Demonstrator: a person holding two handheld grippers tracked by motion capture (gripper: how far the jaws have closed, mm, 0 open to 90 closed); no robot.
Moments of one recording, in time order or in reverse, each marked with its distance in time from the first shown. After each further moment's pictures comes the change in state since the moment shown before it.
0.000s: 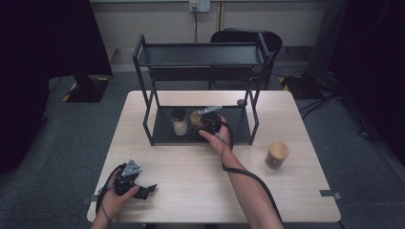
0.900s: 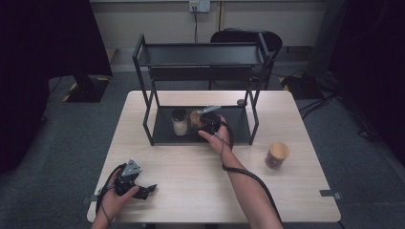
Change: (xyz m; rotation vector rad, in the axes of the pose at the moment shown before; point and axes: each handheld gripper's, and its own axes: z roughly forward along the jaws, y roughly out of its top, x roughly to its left) left arm 0.000 0.000 0.000 0.000 0.000 0.000; right arm 0.000 0.001 0.002 0.021 -0.022 0.010
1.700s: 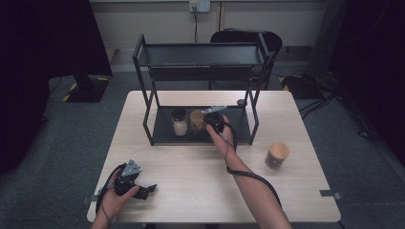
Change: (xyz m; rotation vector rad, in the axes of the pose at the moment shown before) left arm 0.000 0.000 0.000 0.000 0.000 0.000; right arm 0.003 -0.004 -0.023 -0.022 0.066 0.072
